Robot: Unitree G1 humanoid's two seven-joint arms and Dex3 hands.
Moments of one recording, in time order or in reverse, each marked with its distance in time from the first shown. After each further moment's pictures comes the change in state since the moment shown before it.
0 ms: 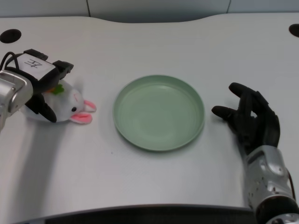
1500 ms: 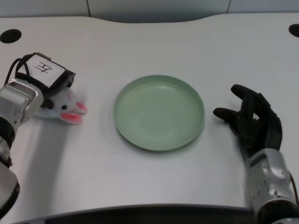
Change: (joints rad) left arm -0.048 -0.095 -0.140 0.205 0.030 0.032 0.342; right arm 0.029 0.004 -0.008 -0.036 0.003 -0.001 0.019
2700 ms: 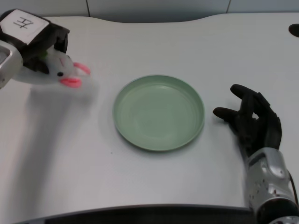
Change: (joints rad) left arm -0.091 0.149 0.167 -0.150 -0.136 -0.200 -0.117; right arm -0.015 -0.003 0.005 0.027 -0.001 -0.010 -0.012
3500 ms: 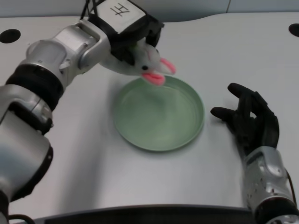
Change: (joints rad) left arm -0.121 -0.318 -0.046 -0.050 0.037 -0.007 -0.013; right arm -0.008 0.007 0.002 0.006 0.001 0.000 -0.011
